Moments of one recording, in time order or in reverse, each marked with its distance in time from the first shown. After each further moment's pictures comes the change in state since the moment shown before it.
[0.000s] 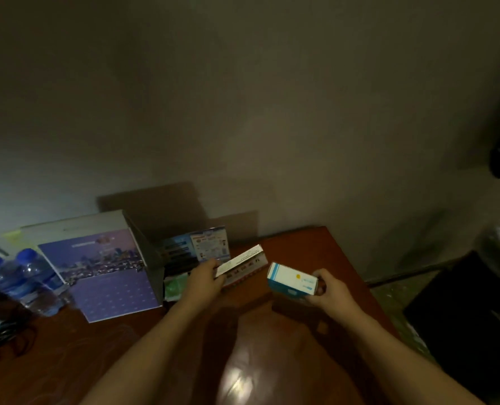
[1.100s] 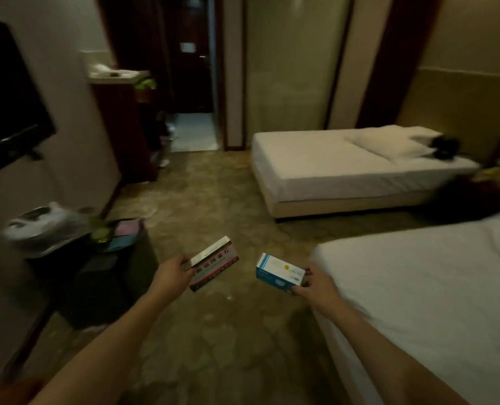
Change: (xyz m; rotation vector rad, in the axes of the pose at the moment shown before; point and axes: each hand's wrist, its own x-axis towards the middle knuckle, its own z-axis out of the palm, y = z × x) left_hand -0.556 0.408 0.324 0.092 -0.839 1.031; right_hand -0.788 0.302 -0.110 0.420 1.306 0.806
